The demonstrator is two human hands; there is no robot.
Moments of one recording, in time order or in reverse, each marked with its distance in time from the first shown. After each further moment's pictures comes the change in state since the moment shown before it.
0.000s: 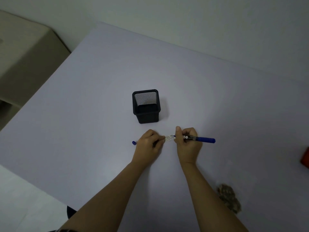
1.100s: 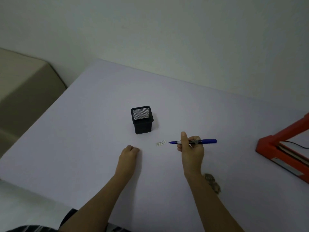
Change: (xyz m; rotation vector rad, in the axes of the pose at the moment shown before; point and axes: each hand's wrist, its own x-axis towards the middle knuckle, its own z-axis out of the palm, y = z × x) left_hand -0.046 0.011 -0.075 0.173 -0.099 -0.239; right_hand -0.055 -0.121 -0.044 0.208 0.167 0.182
